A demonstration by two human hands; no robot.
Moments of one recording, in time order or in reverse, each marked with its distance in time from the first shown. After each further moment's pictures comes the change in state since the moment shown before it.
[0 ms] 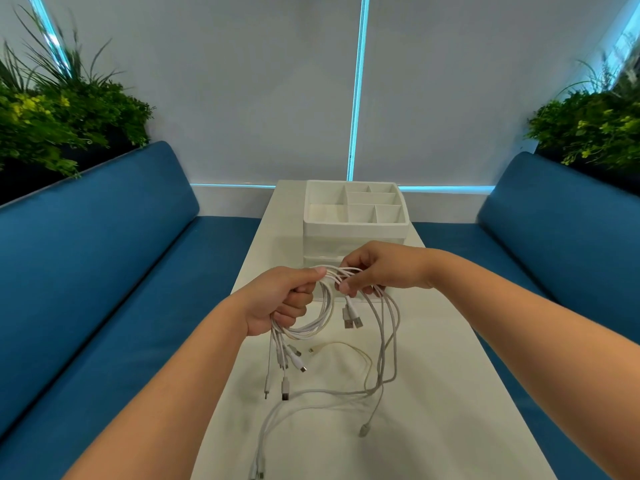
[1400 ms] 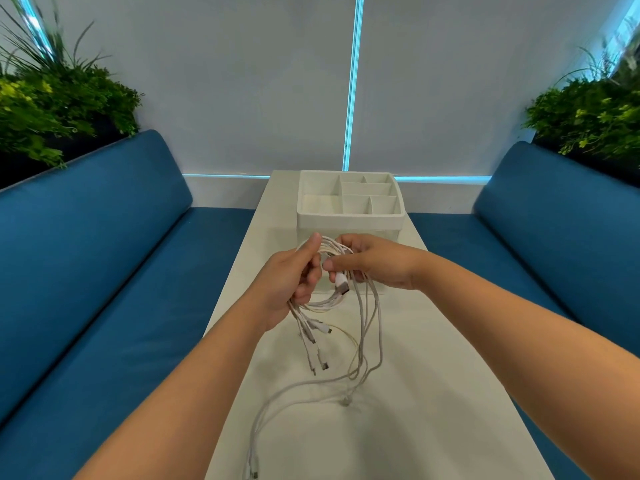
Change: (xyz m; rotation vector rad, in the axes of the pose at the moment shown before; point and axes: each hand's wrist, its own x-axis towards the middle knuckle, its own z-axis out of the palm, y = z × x) left_hand 0.016 0.000 0.026 -0.152 0.197 0.229; right_hand 0.020 0.020 0.012 0.426 0.092 -0.074
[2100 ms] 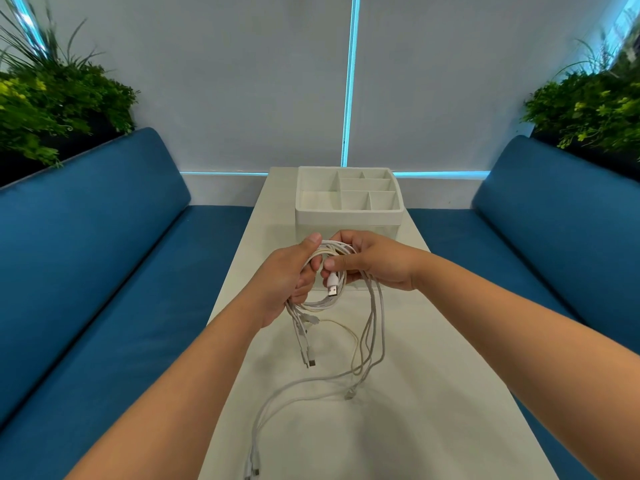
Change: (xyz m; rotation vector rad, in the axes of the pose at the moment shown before) left_hand -0.001 -0.001 -0.002 0.133 -0.022 0.035; right_hand -0.003 0.003 0.003 0.156 -0.006 0.006
